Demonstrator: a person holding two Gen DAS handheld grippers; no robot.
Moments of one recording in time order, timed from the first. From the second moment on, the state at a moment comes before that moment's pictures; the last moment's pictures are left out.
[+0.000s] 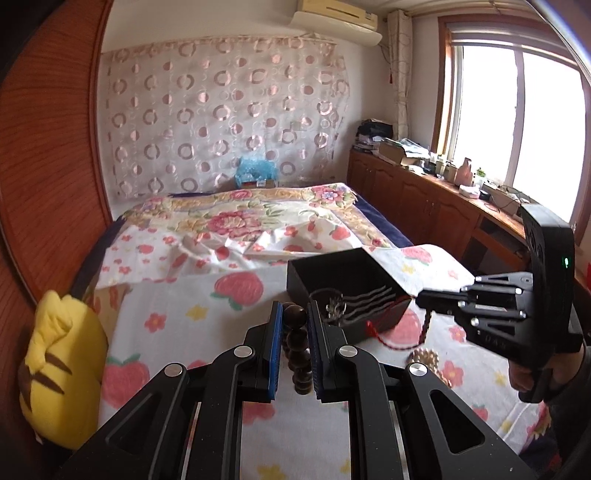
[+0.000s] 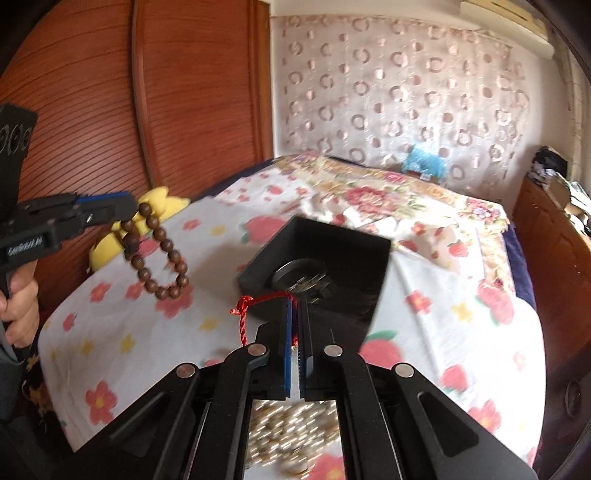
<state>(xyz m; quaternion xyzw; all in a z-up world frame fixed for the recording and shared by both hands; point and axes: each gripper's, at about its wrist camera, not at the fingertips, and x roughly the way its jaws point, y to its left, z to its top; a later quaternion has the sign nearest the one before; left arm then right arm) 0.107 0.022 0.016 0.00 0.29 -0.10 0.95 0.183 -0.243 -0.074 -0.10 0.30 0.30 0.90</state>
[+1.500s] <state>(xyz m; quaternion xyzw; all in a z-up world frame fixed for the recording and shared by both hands) 0.213 -0.061 0.002 0.07 0.33 -0.11 0.94 0.236 -0.286 -0.113 -0.04 0.34 0.28 0.89</state>
